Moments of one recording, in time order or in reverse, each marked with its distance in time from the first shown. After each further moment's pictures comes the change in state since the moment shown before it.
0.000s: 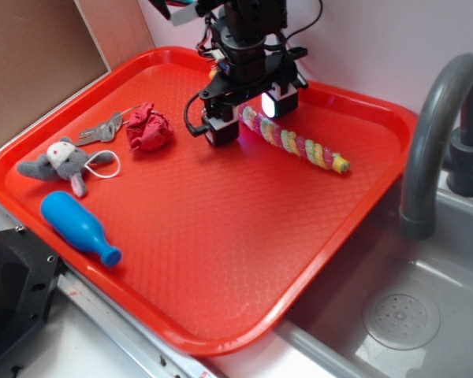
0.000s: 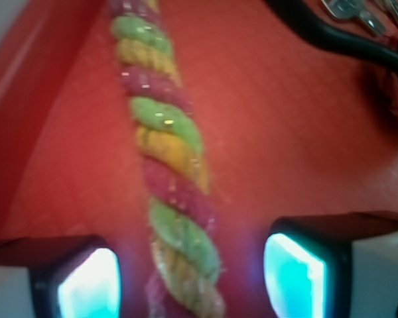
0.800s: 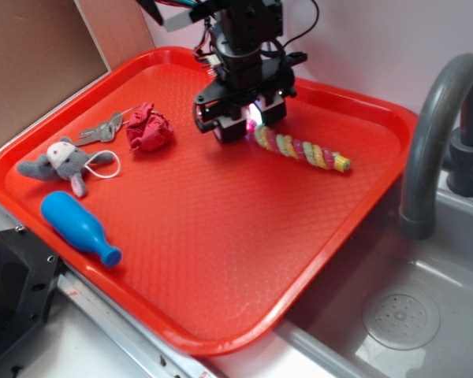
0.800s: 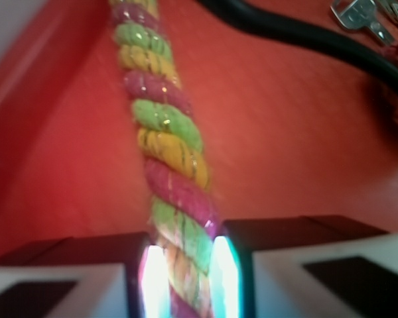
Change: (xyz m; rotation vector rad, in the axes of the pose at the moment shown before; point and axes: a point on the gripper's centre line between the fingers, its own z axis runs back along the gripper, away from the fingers) arm -0.001 0.017 0.004 0.016 0.029 -0.100
